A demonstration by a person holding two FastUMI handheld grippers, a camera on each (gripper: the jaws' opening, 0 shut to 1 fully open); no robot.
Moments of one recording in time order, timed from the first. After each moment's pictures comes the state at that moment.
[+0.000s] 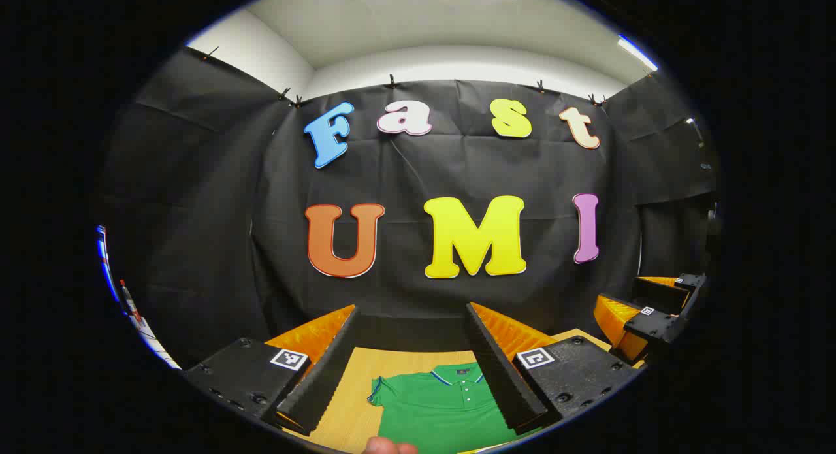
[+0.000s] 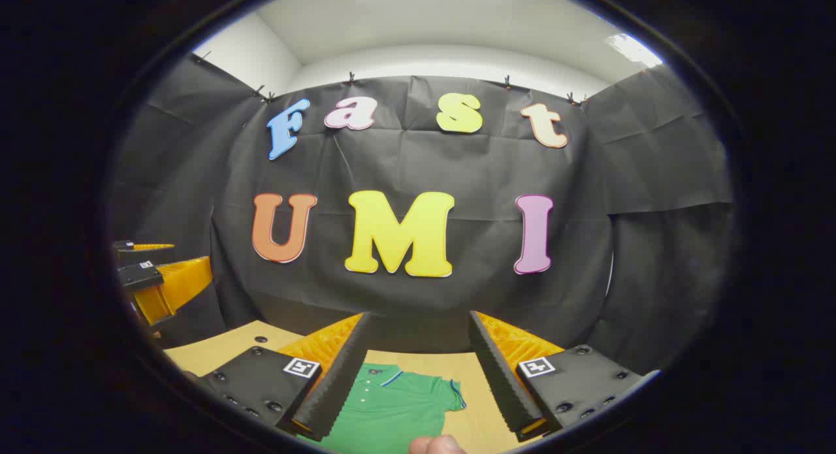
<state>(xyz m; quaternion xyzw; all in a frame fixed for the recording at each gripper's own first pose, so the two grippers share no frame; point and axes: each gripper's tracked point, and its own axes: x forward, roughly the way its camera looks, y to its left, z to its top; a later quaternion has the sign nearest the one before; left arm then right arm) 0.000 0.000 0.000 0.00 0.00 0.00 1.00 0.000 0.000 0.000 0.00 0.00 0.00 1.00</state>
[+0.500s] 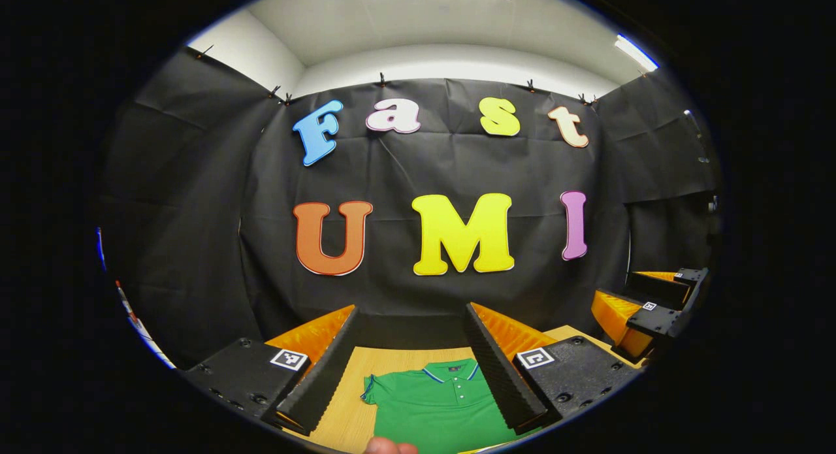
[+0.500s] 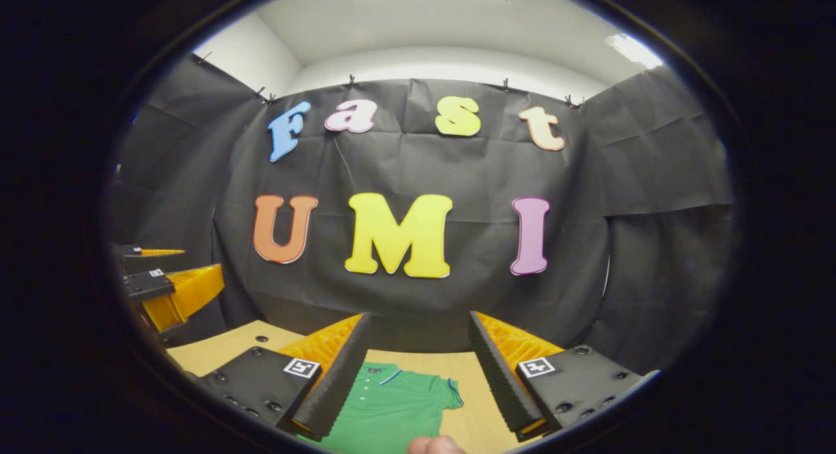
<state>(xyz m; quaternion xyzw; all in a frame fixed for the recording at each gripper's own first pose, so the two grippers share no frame) -0.006 -0.005 -0.001 0.00 0.00 -0.02 1.00 -0.019 -0.001 0.005 0.00 0.00 0.00 1.00</state>
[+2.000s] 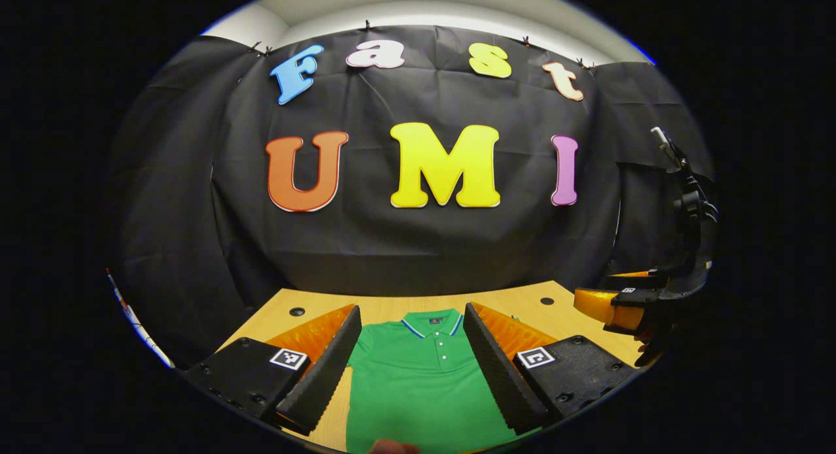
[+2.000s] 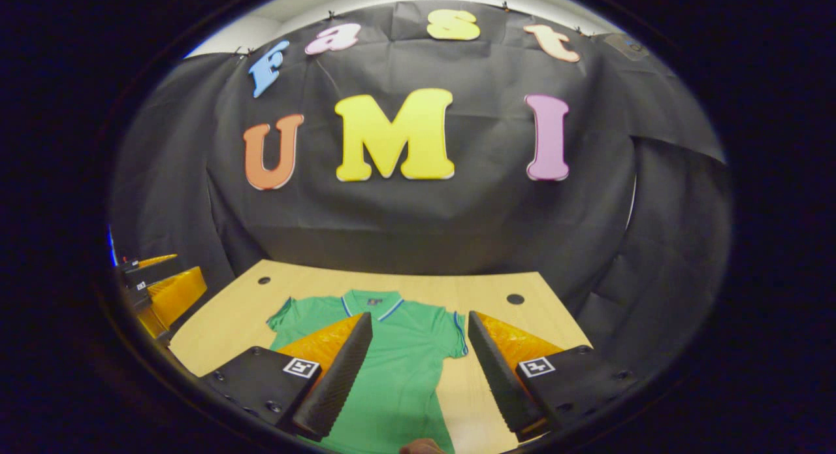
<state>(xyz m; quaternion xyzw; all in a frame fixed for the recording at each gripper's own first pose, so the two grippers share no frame) 0.015 -0.046 -0.113 0.00 0.16 -0.06 0.99 0.047 -0.048 -0.137 0.01 0.25 0.04 0.97</state>
